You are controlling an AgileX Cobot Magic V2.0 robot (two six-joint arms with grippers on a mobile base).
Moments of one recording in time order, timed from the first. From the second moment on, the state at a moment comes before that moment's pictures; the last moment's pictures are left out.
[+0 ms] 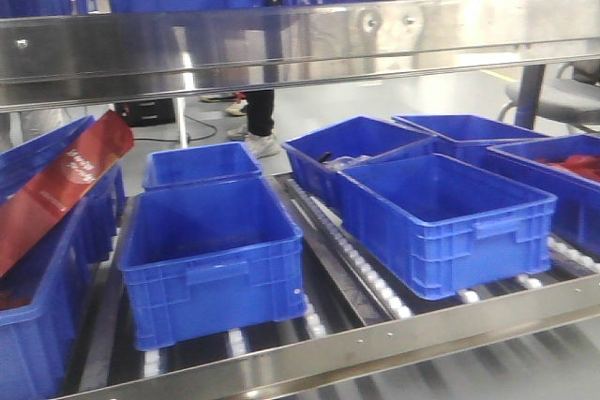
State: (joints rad) left arm -0.39 1.67 -2.13 0.23 1.26 -0.32; right arm 0.20 1.72 -2.09 0.01 1.10 0.16
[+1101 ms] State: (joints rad) left arm -0.39 1.67 -2.13 0.23 1.26 -0.32; right arm 0.20 1.72 -2.09 0.01 1.09 0.16
